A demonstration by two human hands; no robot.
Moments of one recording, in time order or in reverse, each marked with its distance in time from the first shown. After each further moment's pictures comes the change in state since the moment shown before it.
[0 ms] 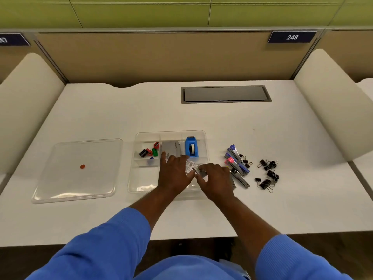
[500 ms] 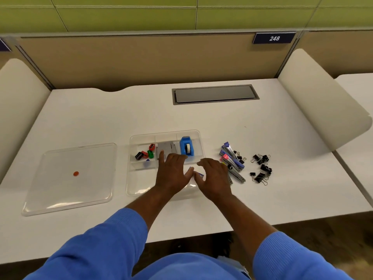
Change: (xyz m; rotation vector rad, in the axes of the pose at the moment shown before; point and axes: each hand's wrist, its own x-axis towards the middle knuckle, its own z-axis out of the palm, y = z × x) left_hand 0.001 -0.004 -0.003 -0.079 -0.026 0.083; right_hand -0.008 -0.011 -0.002 -0.031 0.083 0.038
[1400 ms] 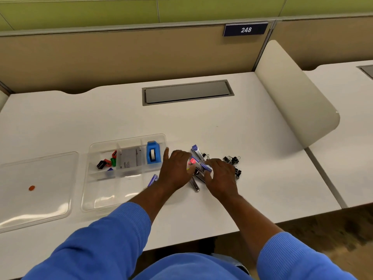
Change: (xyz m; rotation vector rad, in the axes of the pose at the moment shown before) left_hand 0.066 0.122 0.051 -0.055 -0.079 0.117; right_hand 0.010 0.136 -0.065 0.015 0.024 0.138
